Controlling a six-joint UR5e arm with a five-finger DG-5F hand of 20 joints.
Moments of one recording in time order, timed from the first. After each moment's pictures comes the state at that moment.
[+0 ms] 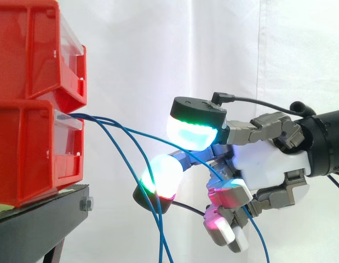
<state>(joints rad) 0.05 -2.33 -1.04 -3.12 -1.49 -0.15</state>
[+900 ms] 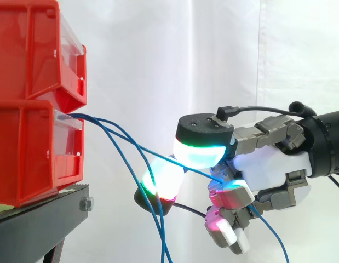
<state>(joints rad) 0.06 -2.33 -1.04 -3.12 -1.49 -0.14</state>
